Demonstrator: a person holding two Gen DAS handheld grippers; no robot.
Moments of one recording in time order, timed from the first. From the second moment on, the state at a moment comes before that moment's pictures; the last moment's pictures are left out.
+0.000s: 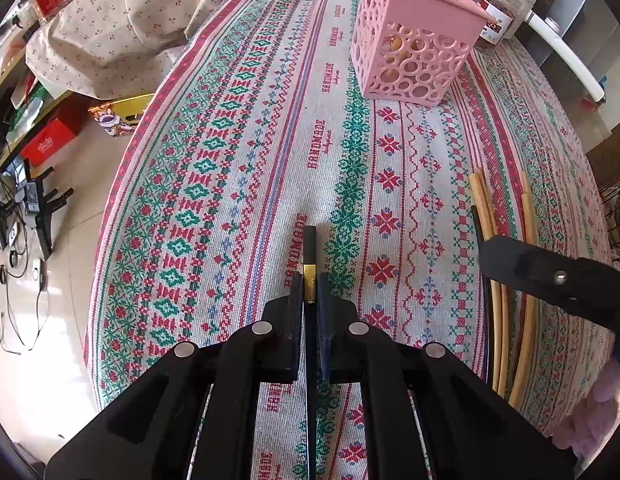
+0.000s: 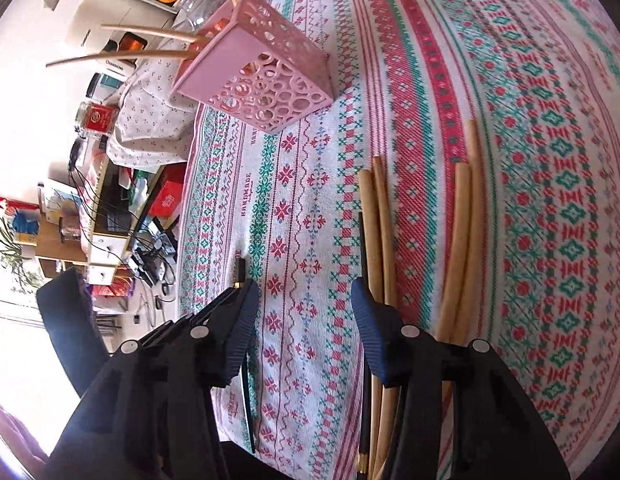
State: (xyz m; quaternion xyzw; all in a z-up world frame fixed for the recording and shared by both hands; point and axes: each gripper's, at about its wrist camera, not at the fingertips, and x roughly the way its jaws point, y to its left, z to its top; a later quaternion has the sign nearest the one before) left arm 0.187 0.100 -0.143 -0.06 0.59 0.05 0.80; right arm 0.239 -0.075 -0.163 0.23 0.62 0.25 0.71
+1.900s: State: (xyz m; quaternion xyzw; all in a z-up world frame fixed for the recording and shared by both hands) left arm 0.136 0.169 -0.076 -0.21 0.47 -0.01 0.86; right arm 0.180 -0.055 -0.128 0.11 0.52 0.27 0.80
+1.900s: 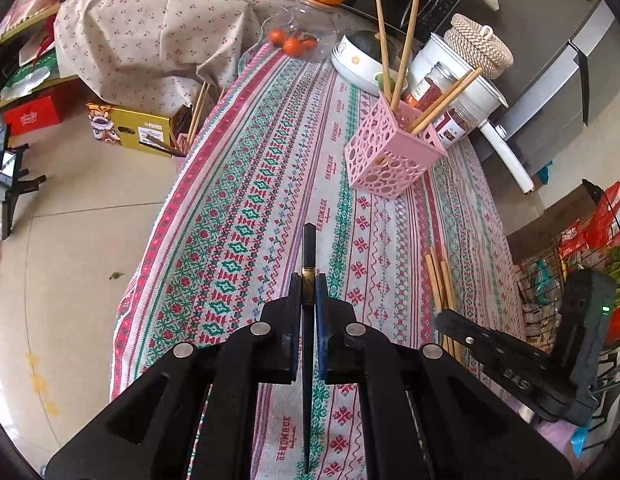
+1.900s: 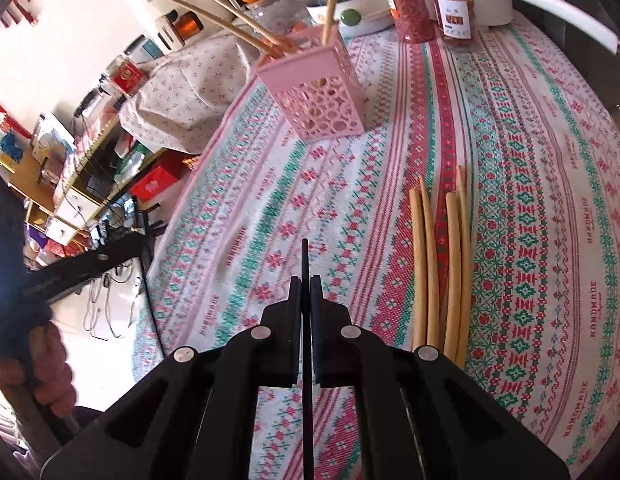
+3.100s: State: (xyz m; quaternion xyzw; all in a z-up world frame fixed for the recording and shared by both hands) left arm 0.195 0.095 0.103 -0.16 0.26 0.06 0.95; right arm 0.207 -0.221 -0.014 0.33 0.34 0.21 0.85
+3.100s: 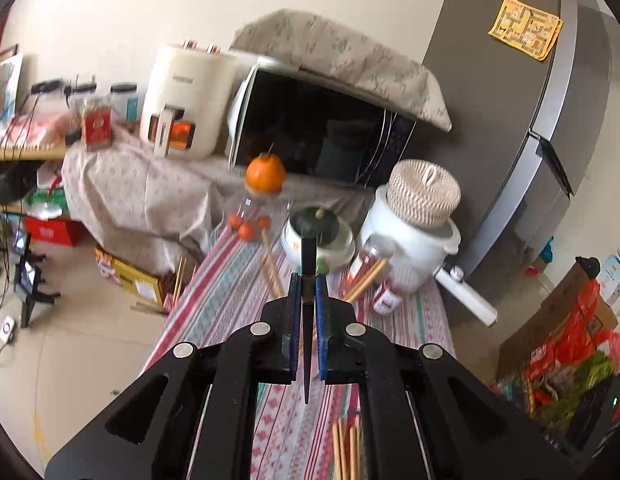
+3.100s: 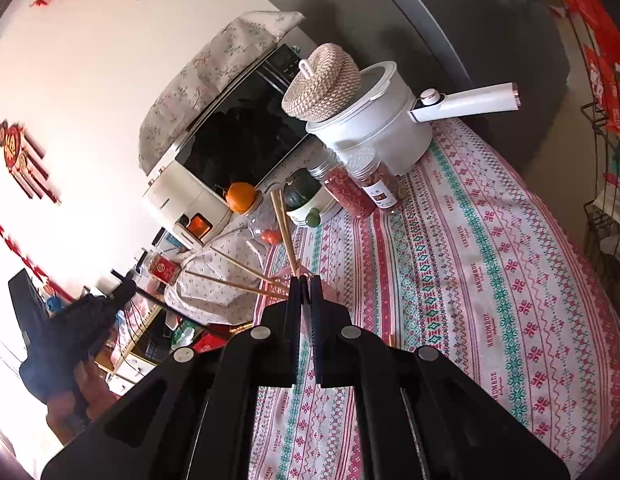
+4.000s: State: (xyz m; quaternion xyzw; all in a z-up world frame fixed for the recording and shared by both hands) left arm 0.160 0.151 0.017 -0.25 0.28 0.12 0.92; right arm 0.233 -0.207 0.016 0.33 0.32 0.21 0.86
